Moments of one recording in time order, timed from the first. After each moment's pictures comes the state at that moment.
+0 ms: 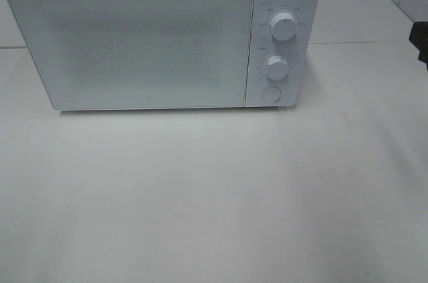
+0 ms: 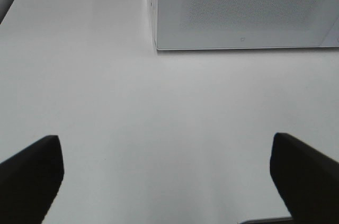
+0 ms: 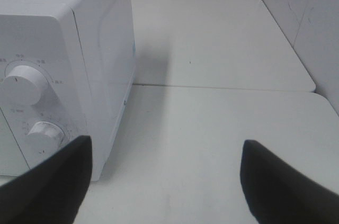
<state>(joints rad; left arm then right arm) 0.04 0.00 -0.52 -0.17 1.09 0.13 0.04 1.02 -0.38 -0.15 -0.35 0.13</state>
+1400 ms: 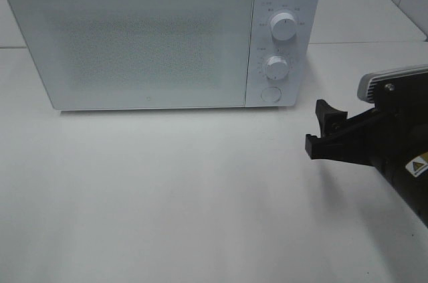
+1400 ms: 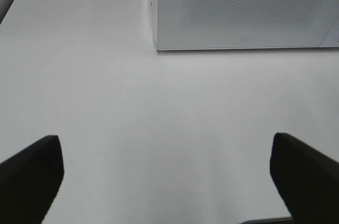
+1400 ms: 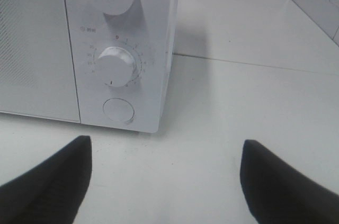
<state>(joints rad) 0.04 0.00 -0.52 -0.17 1.09 0.13 0.79 1.58 -0.21 0.75 -1.20 -0.29</state>
